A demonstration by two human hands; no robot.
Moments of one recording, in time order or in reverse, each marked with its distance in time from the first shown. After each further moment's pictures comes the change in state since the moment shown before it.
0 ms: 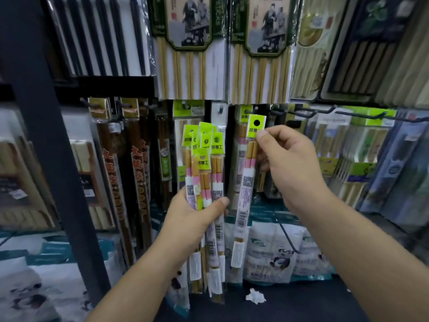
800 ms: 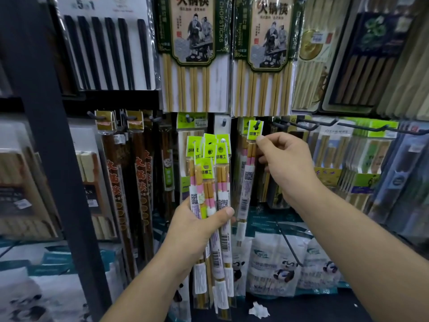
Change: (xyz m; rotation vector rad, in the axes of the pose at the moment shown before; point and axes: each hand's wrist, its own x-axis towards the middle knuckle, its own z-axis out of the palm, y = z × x) left_hand 0.006 0.002 0.003 -0.075 -0.041 -0.043; right_hand 0.036 0.011 0.005 -0.099 0.083 0.077
